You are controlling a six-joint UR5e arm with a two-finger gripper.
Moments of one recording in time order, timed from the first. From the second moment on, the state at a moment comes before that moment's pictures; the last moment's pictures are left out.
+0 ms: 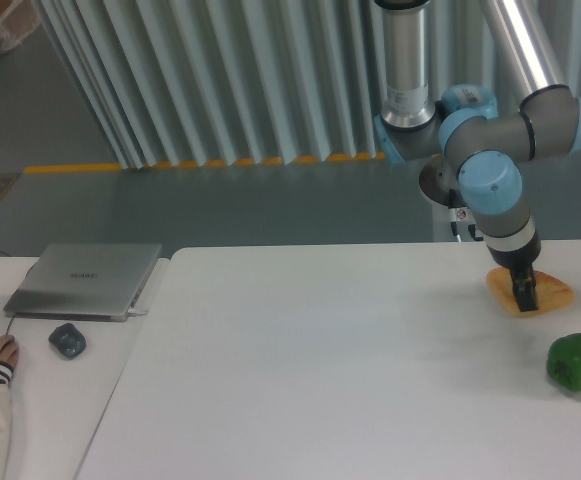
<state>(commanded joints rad) 2.43 -1.75 -1.90 -1.19 1.75 1.86</state>
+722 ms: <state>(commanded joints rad) 2.44 -1.69 -1.97 -1.25 1.81 1.92</state>
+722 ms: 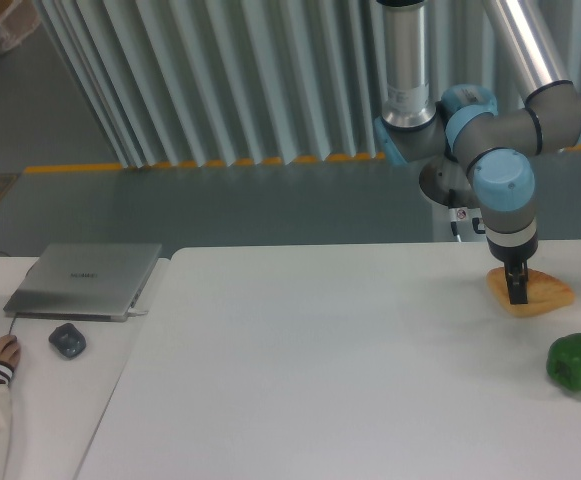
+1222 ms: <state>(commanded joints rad) 2.43 -1.69 -1.97 -1.24 1.84 1.89</state>
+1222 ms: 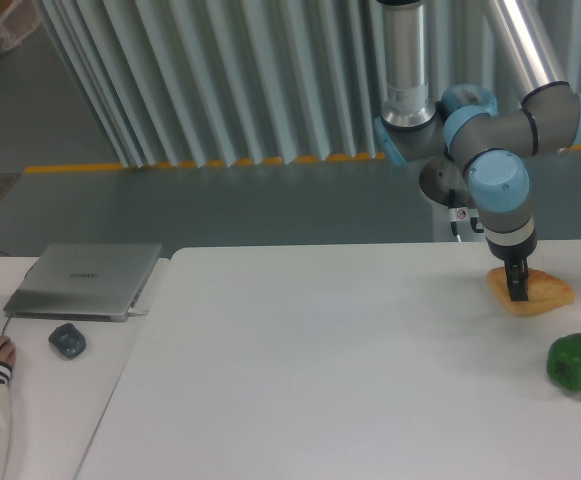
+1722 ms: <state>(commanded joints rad) 2.40 -1.71 -1.97 -1.23 1.92 1.80</state>
